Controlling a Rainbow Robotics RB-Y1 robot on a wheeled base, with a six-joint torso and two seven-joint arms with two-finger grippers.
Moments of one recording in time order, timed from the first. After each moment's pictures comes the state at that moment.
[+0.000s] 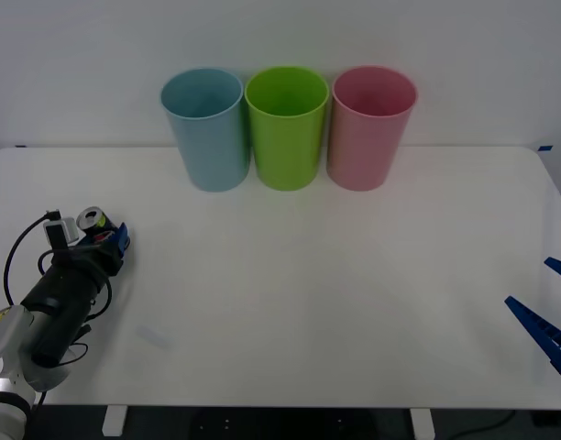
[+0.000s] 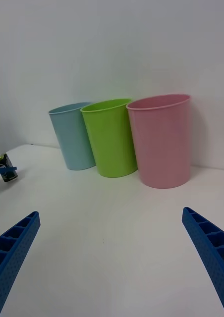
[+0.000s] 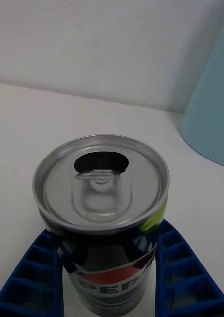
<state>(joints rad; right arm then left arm) 0.35 -0.40 -0.52 -1.66 0.96 -1.22 0.00 -0.23 0.27 0.22 -1.03 -1.05 -0.30 -0.15</state>
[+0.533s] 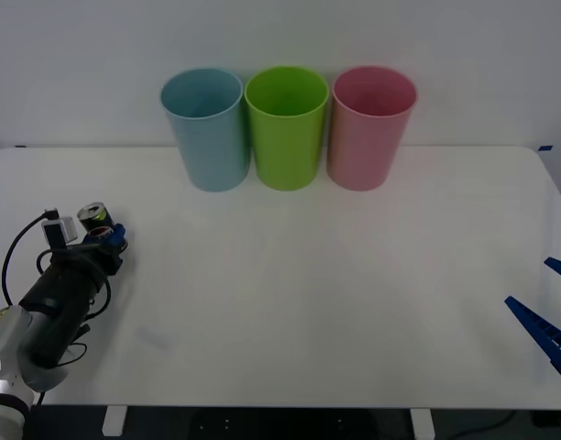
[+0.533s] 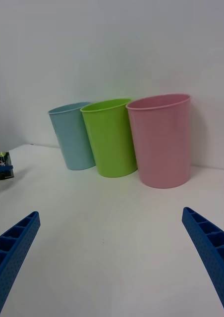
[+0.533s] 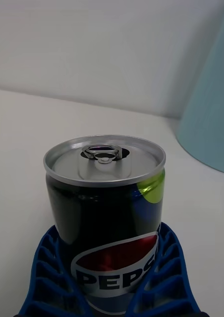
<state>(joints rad) 0.35 -0.40 -0.52 -1.66 0.96 -1.22 0.00 -0.21 0.28 0.22 -1.07 -1.05 -0.30 -0.15</state>
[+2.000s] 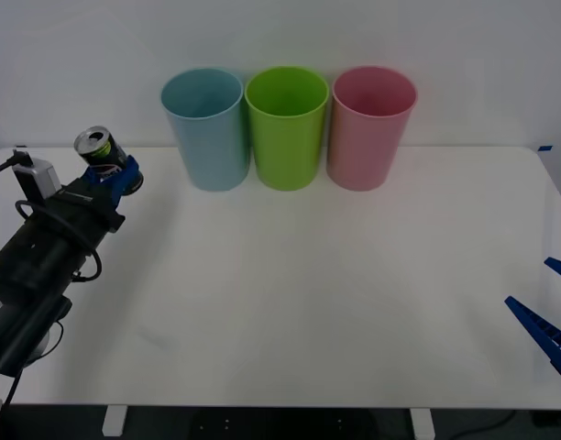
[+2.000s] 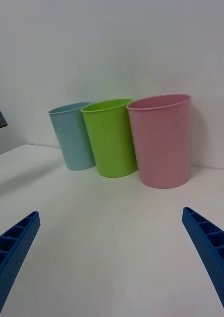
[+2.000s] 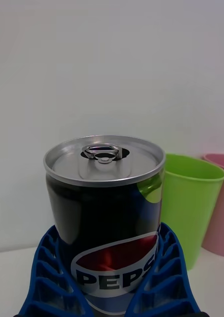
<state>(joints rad) 0.35 -0.40 -0.52 -1.66 0.96 -1.22 0.00 -0.07 0.28 0.20 -1.64 -1.13 -0.51 0.01</state>
